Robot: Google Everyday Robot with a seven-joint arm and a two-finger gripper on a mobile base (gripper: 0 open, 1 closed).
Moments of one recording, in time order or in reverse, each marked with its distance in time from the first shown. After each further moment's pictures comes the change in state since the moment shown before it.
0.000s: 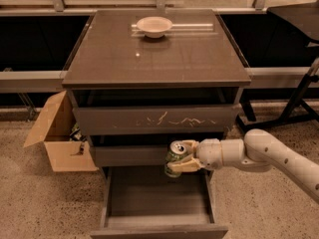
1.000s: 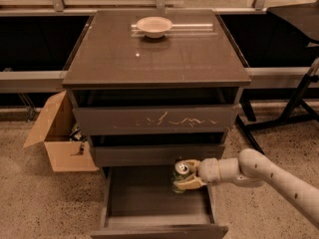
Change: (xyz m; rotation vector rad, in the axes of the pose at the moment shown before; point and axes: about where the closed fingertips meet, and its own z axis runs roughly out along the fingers) arm 0.134 -0.017 0.012 -0.025 0.067 -0.001
